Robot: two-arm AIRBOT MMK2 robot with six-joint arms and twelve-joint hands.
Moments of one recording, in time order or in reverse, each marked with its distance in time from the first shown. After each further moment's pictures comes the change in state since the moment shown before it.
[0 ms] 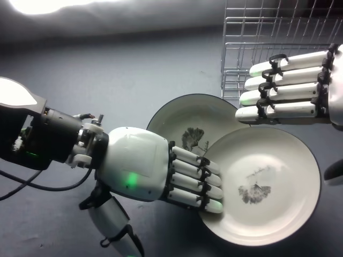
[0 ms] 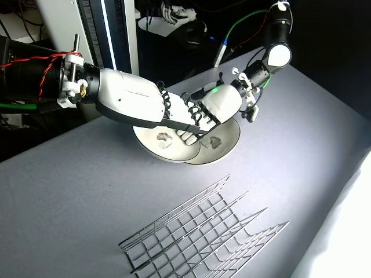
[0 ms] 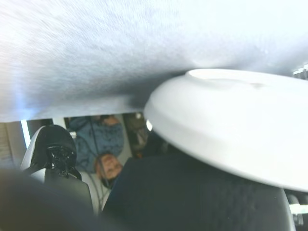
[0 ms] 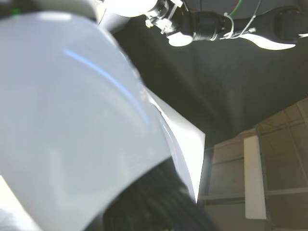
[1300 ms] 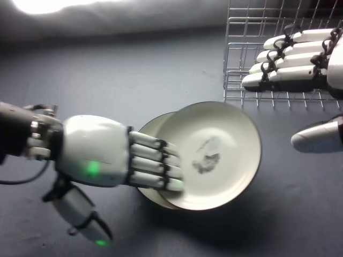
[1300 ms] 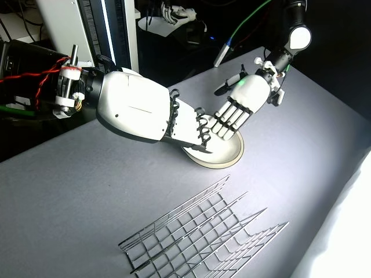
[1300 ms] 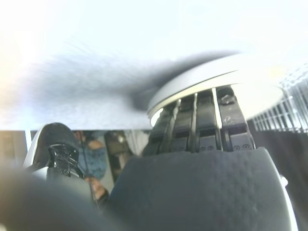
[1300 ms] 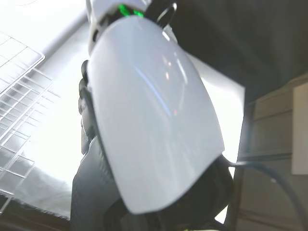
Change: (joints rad) left arm 0.035 0.123 -0.013 -0.014 0.030 0.014; right arm 0.008 0.000 -0.009 0.271 -0.114 0.009
